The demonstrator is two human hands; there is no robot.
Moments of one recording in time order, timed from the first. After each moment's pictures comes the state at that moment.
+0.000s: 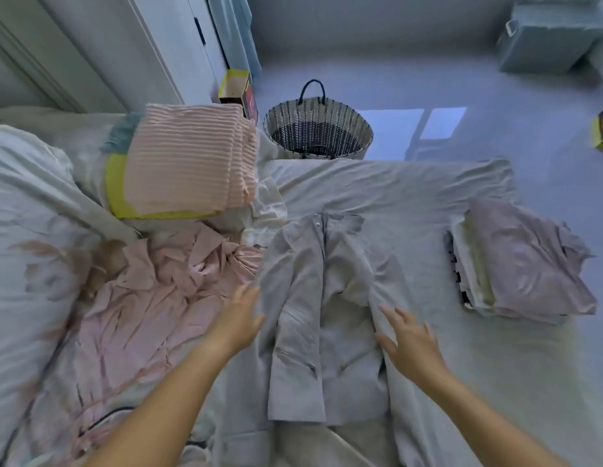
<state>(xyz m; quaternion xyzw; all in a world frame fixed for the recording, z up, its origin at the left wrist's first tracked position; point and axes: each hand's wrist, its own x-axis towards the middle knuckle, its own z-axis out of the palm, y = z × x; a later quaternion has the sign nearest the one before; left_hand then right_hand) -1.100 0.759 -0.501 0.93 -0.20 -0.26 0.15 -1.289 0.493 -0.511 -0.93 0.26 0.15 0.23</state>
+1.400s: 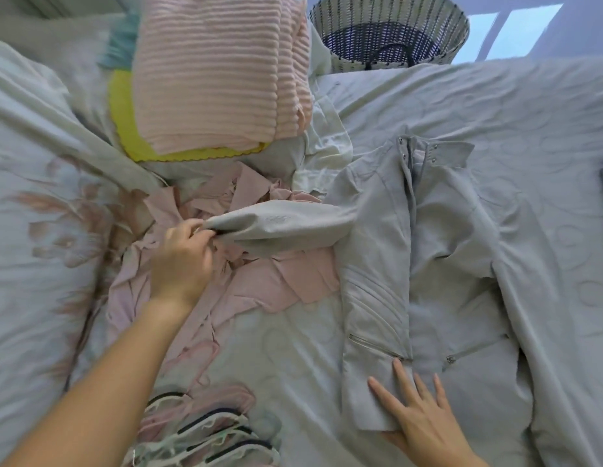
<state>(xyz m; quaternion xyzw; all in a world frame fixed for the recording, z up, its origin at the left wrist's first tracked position) -0.965 0.910 -0.579 0.97 -0.22 0.08 0.04 -1.315 0.674 -0.708 -0.93 0.08 0.31 0.17</state>
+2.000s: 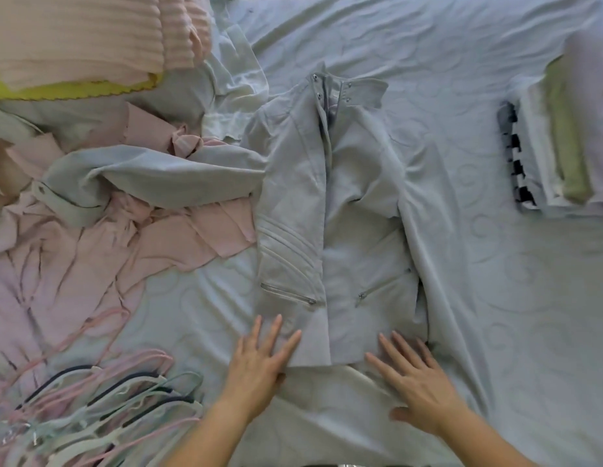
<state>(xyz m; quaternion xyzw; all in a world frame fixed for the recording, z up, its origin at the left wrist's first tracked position) -1.241 0.843 -0.713 0.85 -0.44 -0.30 -0.02 -1.427 0.575 -0.719 -0.91 0.00 0.40 0.09</state>
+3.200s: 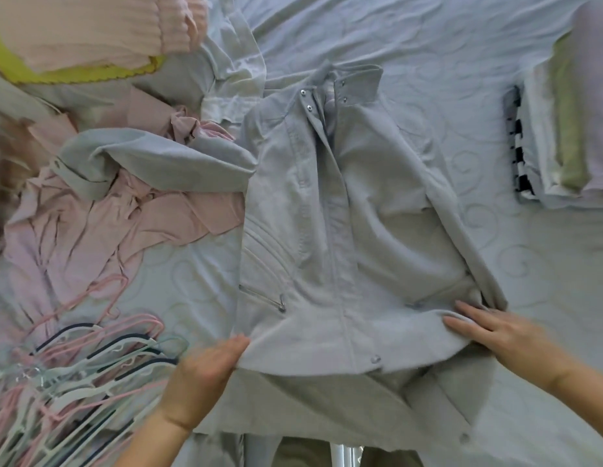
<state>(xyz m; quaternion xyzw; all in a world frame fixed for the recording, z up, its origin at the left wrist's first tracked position) -1.271 0.882 -0.668 0.89 -0.43 -0.06 0.15 -1.461 0.402 -0.683 -0.98 -0.09 0.15 0.09</state>
